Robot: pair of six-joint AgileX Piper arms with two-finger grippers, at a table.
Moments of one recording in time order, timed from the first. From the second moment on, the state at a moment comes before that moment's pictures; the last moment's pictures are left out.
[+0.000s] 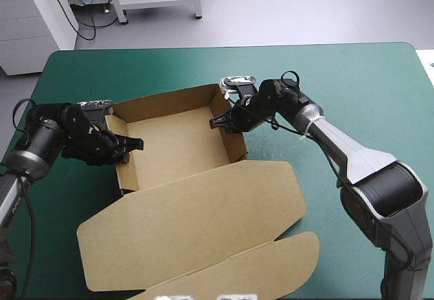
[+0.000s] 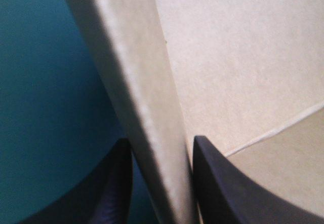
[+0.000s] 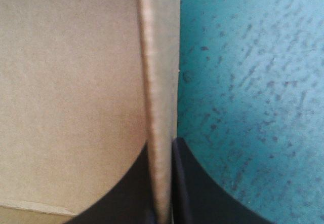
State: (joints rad) left arm -0.13 1.42 -1.19 -0.13 1.11 -0.15; right arm 0.49 1.97 -1.70 0.37 0.85 -0.05
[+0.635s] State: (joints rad) left arm -0.25 1.55 -1.24 0.07 1.12 -0.39; right arm 0.48 1.97 -1.70 0.33 0.90 -0.02
